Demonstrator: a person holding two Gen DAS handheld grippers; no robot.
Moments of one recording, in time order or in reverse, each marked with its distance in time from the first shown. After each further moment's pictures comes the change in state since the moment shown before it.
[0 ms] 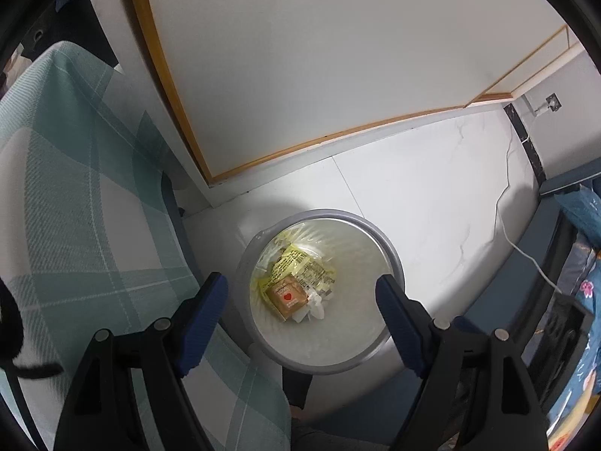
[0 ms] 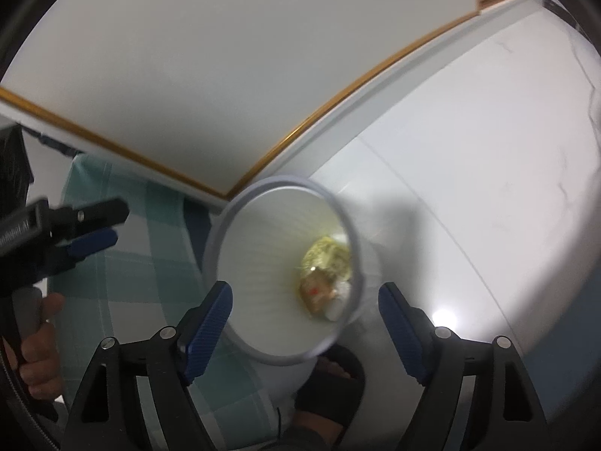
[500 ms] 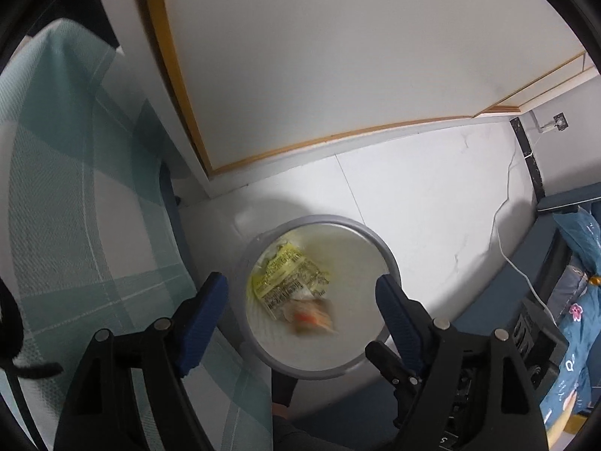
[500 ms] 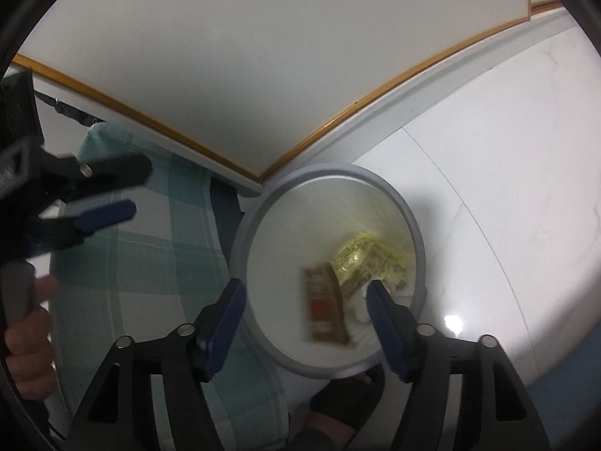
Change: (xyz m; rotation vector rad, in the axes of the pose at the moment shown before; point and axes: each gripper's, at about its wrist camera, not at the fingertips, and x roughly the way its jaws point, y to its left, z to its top) left arm 0.016 0.012 0.017 -0.089 0.053 -0.036; right arm 0.047 0.044 0.007 -0.107 0.077 0.098
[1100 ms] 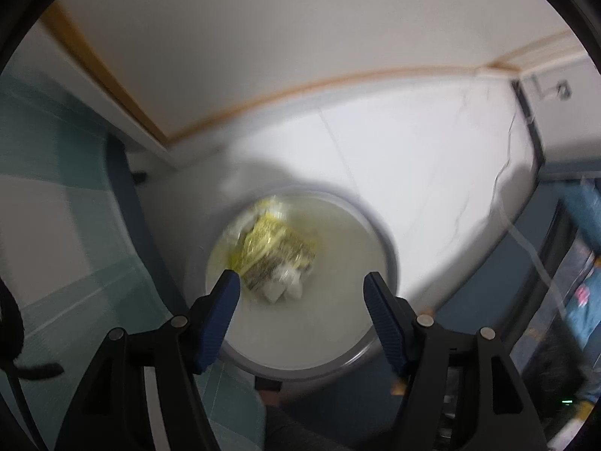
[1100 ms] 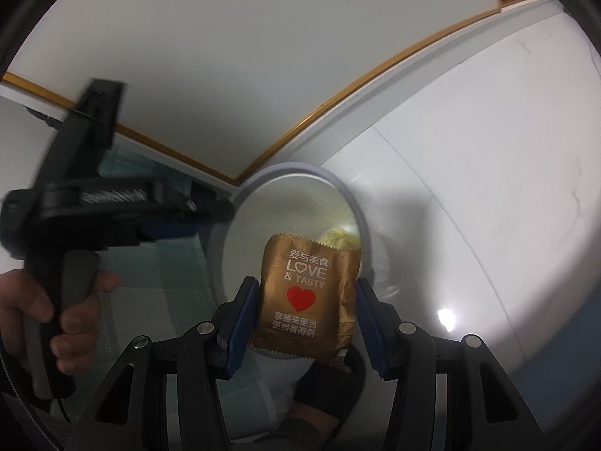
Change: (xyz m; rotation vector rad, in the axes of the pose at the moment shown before) left arm 0.036 -0.025 0.007 0.029 0.137 -0.029; right arm -0.019 -0.021 -0.008 0.036 0.000 -0.037
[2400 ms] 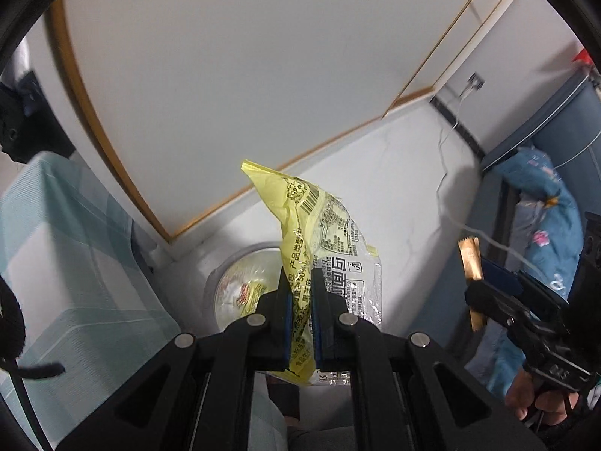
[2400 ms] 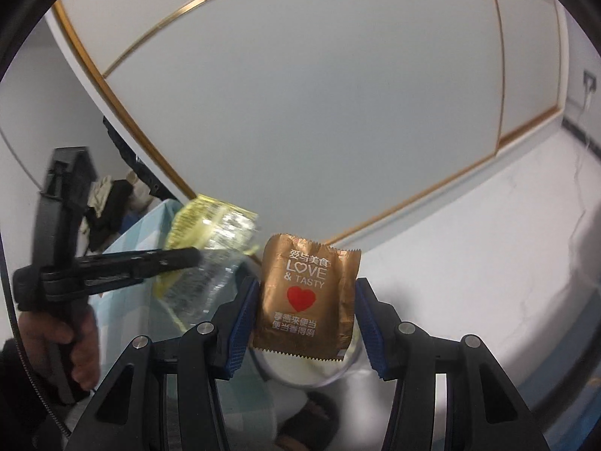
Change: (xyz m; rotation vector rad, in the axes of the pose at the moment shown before) left arm -0.071 -0.001 -0.050 0.297 -0.293 -0.064; right arm -0.159 0.049 0.002 -0.203 -0.331 -0.019
